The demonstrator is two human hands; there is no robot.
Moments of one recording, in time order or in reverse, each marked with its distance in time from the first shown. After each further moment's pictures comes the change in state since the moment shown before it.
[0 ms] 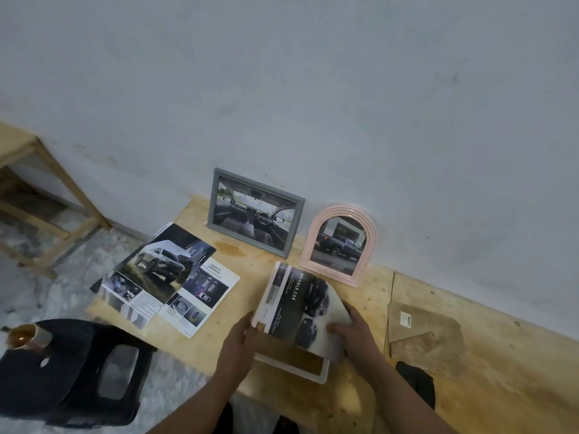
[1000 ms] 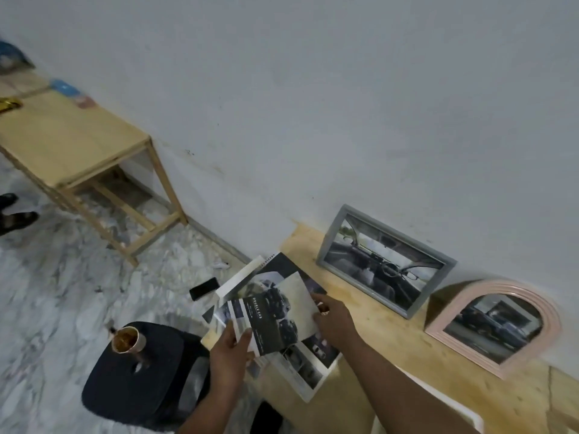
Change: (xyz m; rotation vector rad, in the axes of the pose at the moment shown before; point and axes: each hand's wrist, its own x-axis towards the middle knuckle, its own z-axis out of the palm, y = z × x) left_hand 0.123 -0.046 -0.274 -0.531 0.376 -0.175; right_hand 0.136 -0.137 0.353 -0.627 -0.188 -0.213
